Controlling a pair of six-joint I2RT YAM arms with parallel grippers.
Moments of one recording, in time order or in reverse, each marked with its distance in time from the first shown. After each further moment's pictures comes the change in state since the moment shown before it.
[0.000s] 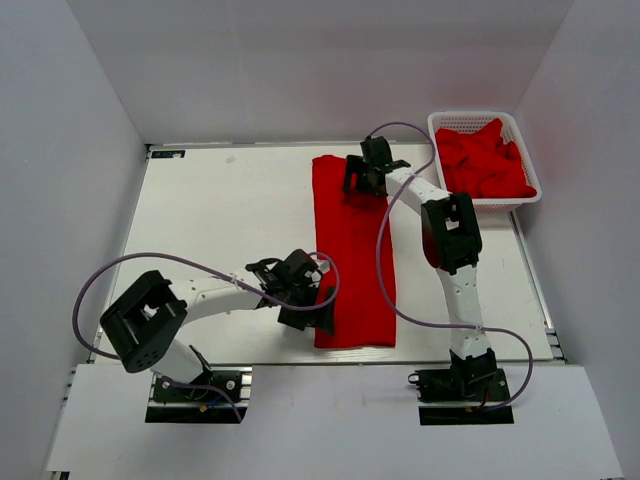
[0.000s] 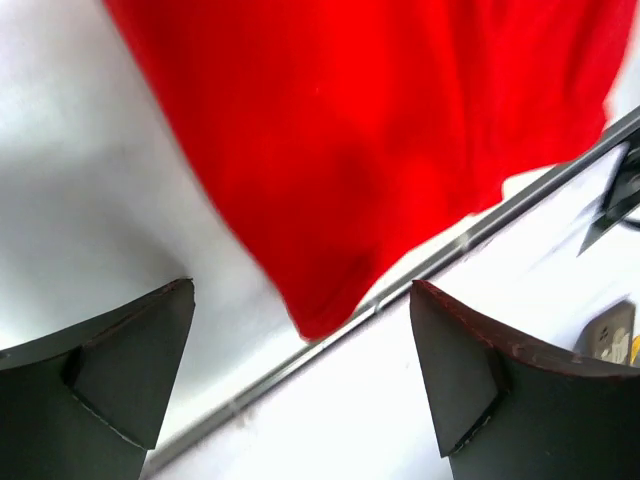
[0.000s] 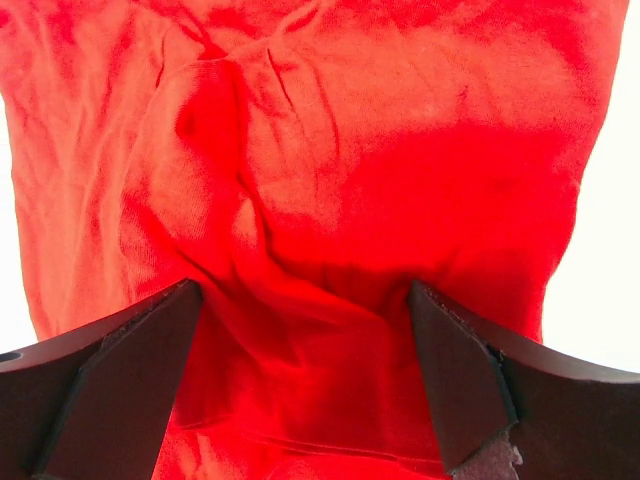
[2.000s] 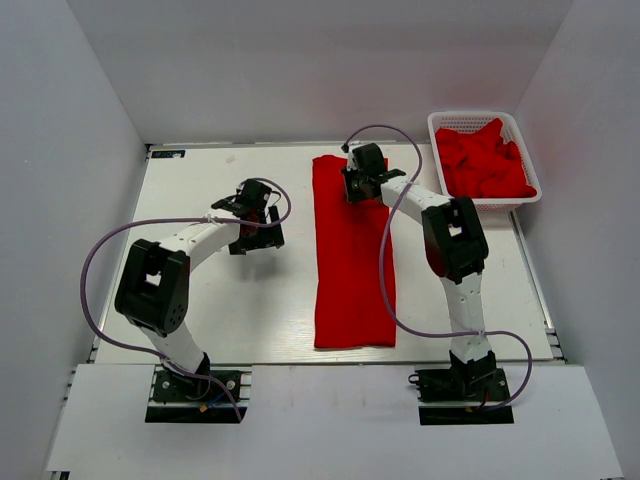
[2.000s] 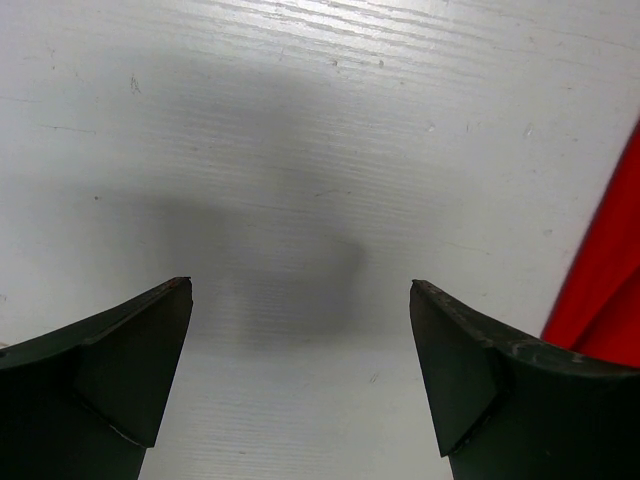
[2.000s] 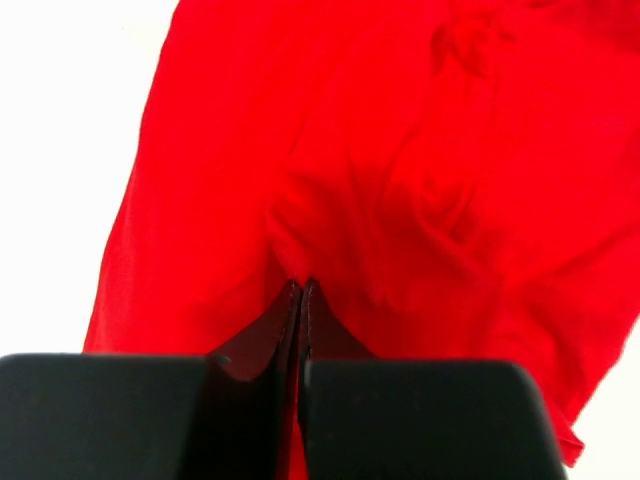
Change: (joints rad) left arm 0.492 0.206 0.400 -0.236 -0.473 0.110; right arm 0.065 -0.144 -0.206 0.140 -0.128 -0.298
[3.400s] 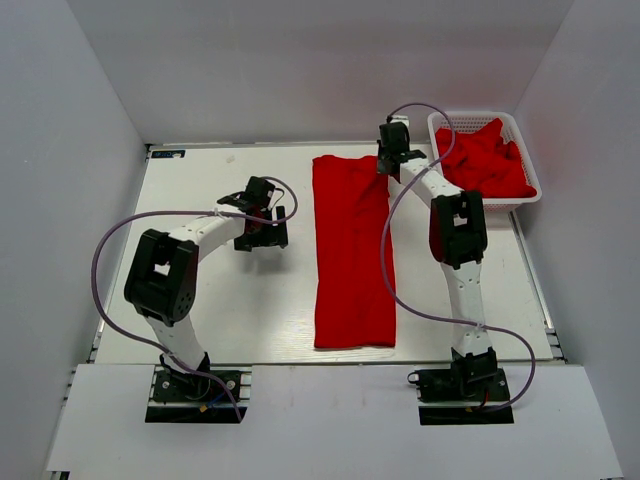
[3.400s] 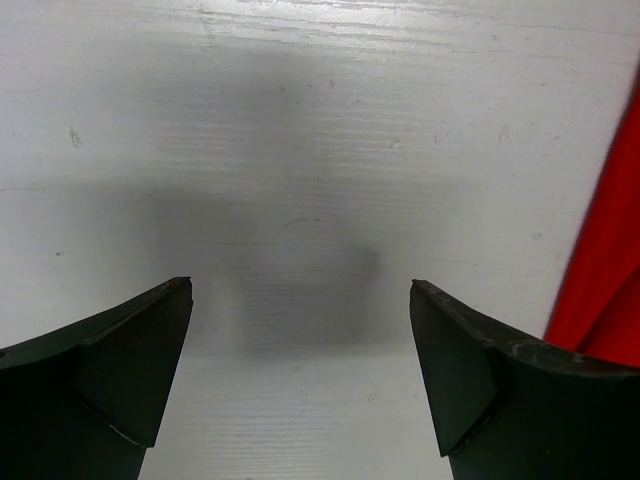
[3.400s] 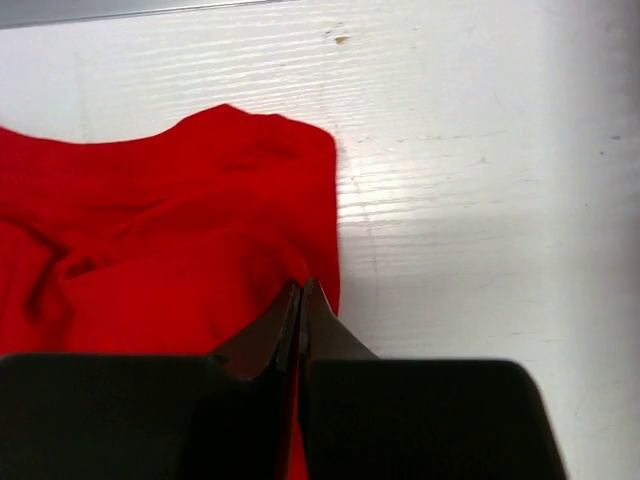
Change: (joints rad) left arm 0.003 0.078 0.045 0.030 0.068 0.098; right arm -0.153 0.180 0.314 -0.055 0.331 0.130
